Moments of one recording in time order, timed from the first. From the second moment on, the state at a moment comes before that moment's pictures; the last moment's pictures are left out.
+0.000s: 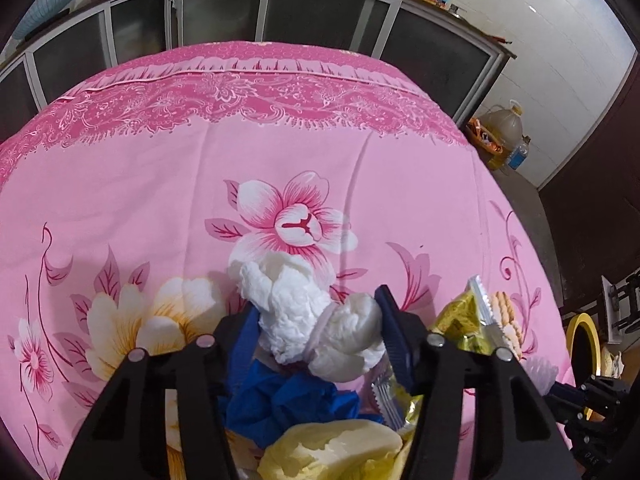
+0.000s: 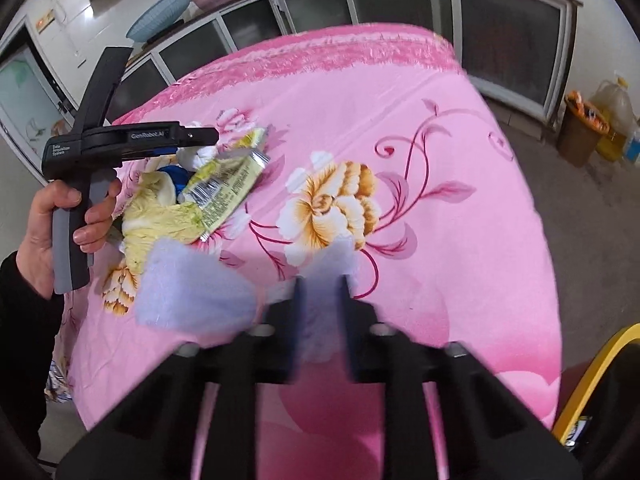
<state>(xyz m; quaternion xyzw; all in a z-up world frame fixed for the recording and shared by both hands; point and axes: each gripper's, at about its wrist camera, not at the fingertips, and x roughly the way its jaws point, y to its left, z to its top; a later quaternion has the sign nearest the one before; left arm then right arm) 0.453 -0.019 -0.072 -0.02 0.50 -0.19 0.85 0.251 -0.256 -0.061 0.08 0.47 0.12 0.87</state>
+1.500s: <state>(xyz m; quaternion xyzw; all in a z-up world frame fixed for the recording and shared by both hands) 0.230 0.084 0.034 -0.10 0.36 -0.20 0.90 0.090 -0.301 0.030 0.11 0.36 0.12 0.92</state>
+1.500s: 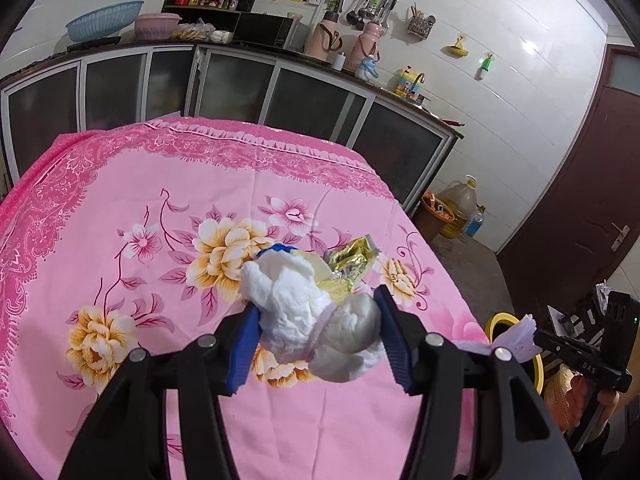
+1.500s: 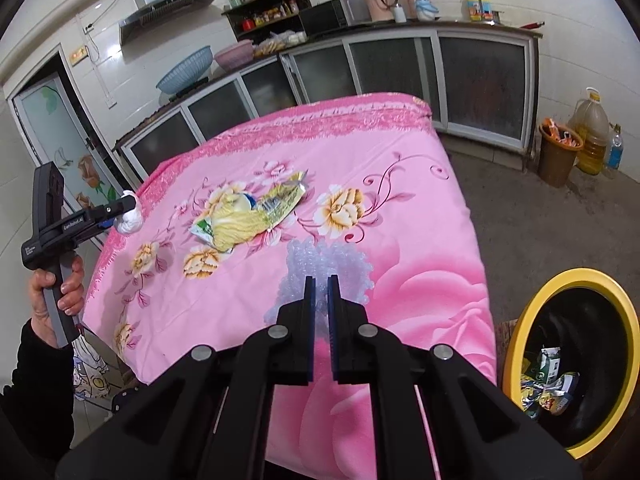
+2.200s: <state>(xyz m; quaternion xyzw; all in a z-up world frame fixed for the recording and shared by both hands) 0.207 -0.045 0.055 -0.04 0.36 -0.31 0.88 0.041 -0.380 0.028 0.16 0.34 0.05 0.93</state>
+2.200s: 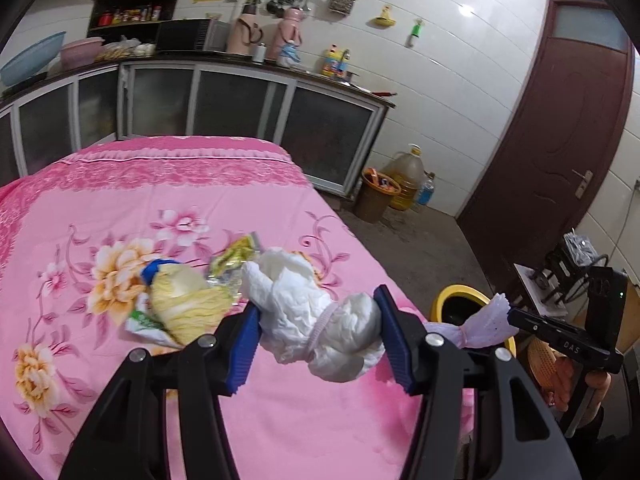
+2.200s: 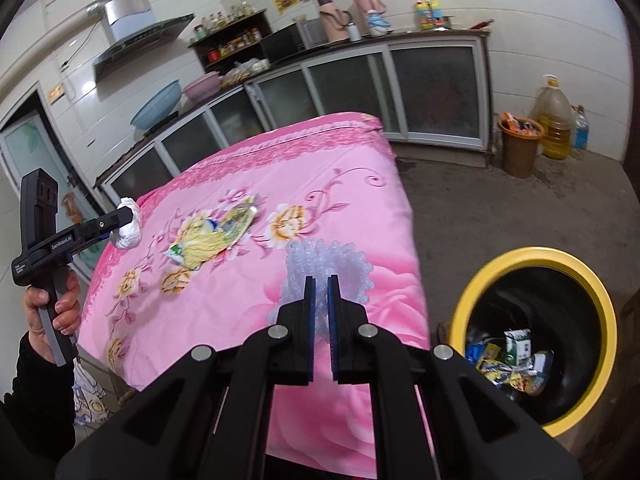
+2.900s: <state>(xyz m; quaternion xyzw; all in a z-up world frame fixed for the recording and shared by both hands) 0.204 -0.327 0.039 0.06 0.38 -0.47 0.79 -0.045 -0.527 -0.013 0.23 0.32 -0.12 0.91</state>
